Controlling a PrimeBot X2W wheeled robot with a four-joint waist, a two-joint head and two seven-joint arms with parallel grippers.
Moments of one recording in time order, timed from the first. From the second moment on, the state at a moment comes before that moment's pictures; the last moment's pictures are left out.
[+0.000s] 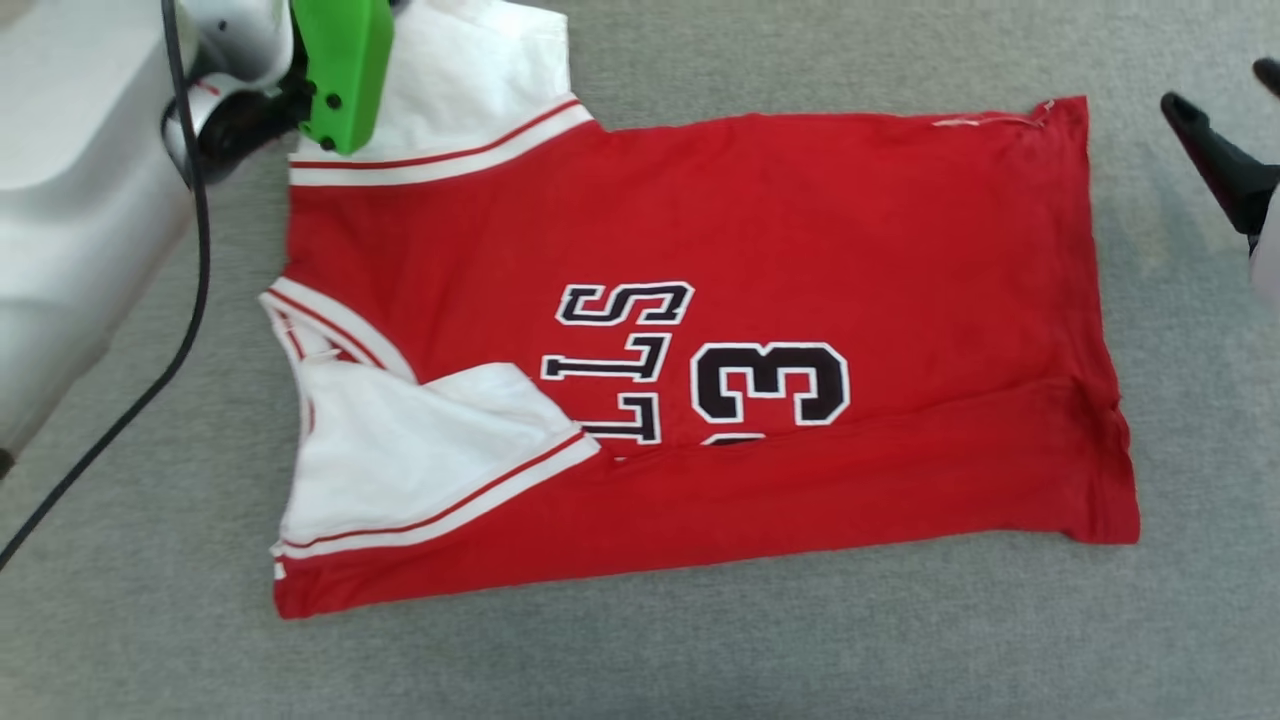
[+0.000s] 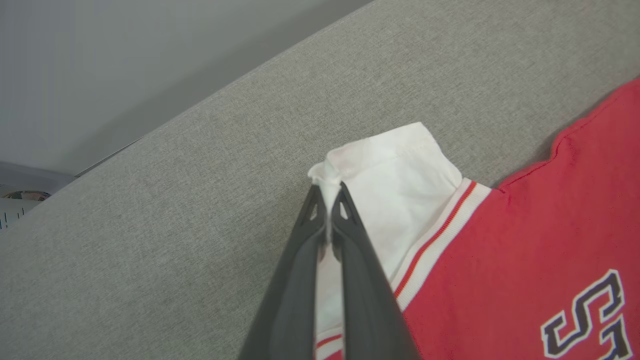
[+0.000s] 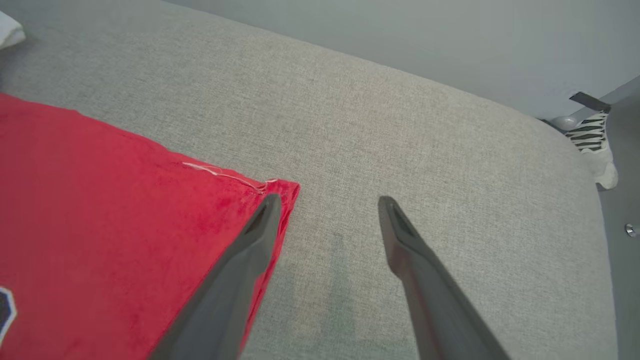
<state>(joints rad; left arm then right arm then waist) -1.46 0.57 -1.26 0.64 -1.16 -0.13 0.40 -0.68 -0.66 0.25 0.06 0.61 0.13 0.53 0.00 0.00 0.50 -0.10</state>
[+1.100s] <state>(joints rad) -1.38 0.52 -1.27 0.62 -1.12 -0.13 0.13 -0.96 -0.63 0.61 0.54 0.74 0.13 0.62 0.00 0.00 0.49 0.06</state>
